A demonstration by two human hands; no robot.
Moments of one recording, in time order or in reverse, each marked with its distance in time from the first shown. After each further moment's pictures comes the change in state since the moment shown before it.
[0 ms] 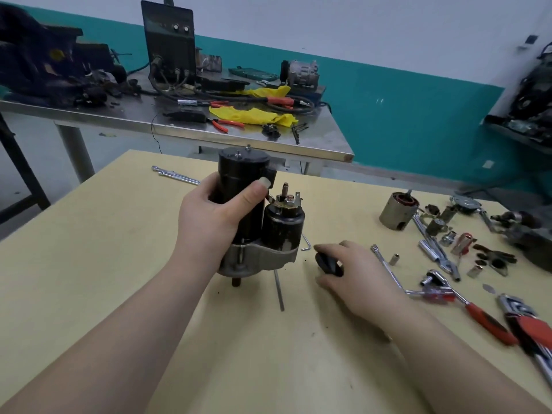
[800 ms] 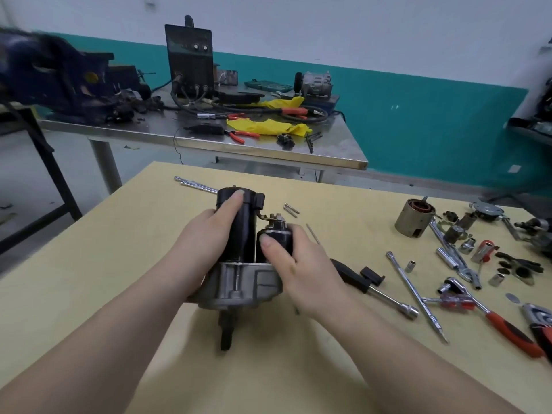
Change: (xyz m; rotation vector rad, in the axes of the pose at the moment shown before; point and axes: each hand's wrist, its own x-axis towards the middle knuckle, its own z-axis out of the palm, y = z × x) left_hand 0.005 0.006 -0.038 0.427 -0.056 -0.425; right_hand -0.005 -0.110 0.020 0.595 0.016 -0.115
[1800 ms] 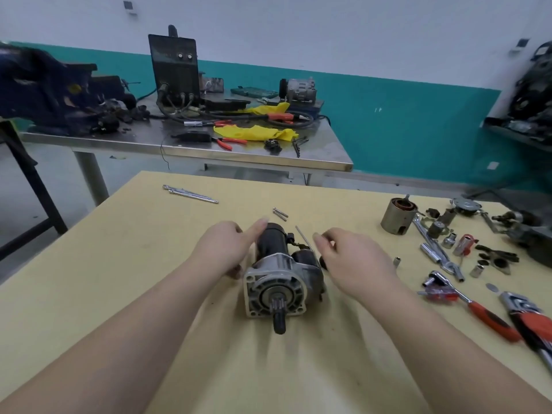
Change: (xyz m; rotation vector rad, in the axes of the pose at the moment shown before) left_hand 0.034 -0.005 0.044 0.480 -0.025 0.096; right_hand 0.005 0.032 -0.070 -0.685 0.183 0.128
